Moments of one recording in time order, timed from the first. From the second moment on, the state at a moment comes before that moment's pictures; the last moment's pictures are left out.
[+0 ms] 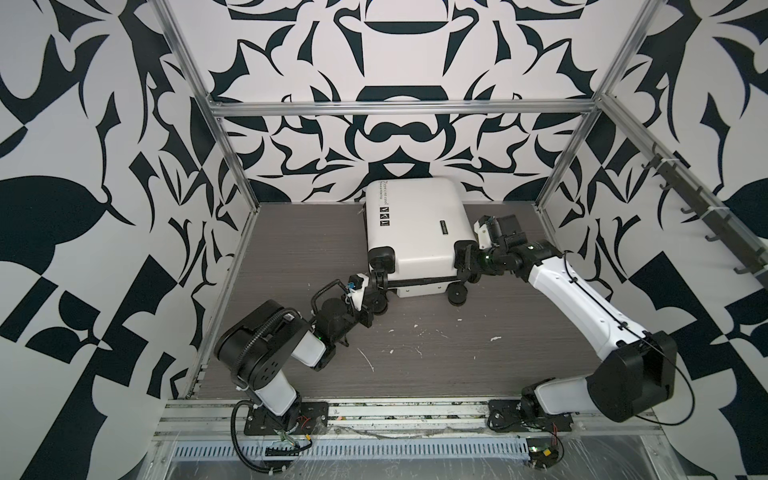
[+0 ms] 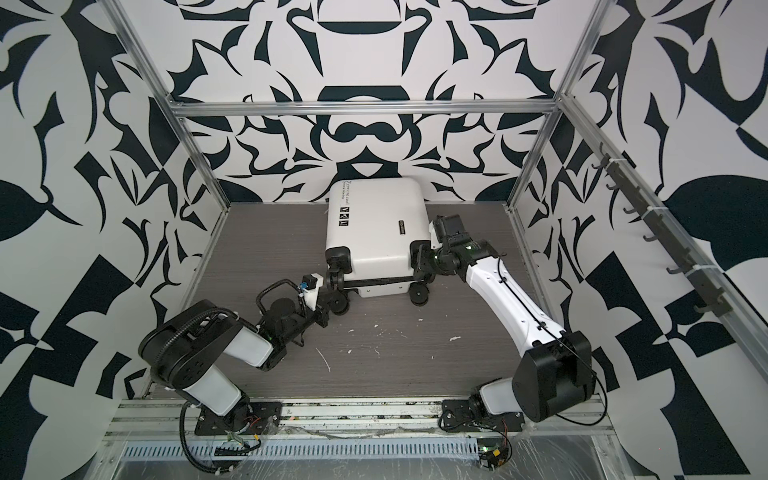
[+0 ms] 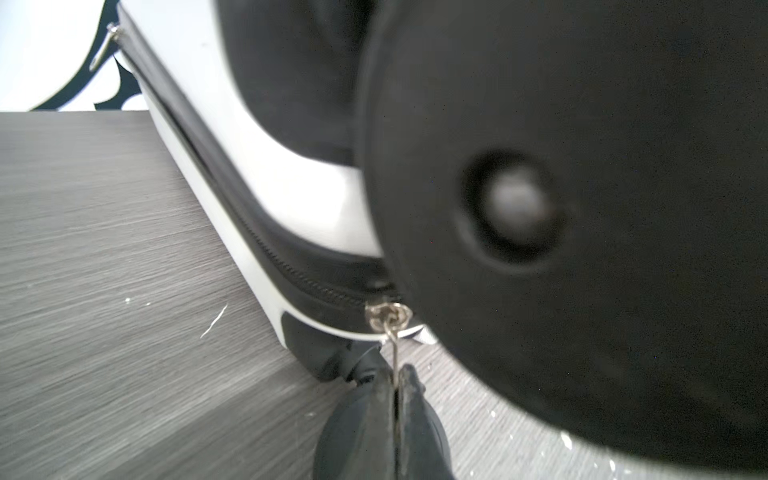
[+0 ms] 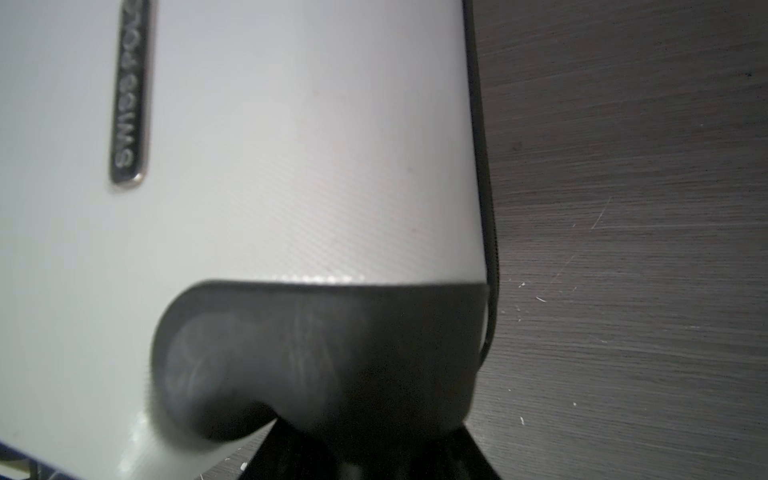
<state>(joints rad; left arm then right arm) -0.64 1.63 0.23 1.20 0.11 -0.17 0.32 1.39 1.22 -0.75 -0.14 0.43</state>
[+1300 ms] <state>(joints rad) -1.03 1.58 0.38 0.95 -0.27 -0.01 0.46 1.38 1.17 -0.72 -0.01 0.52</state>
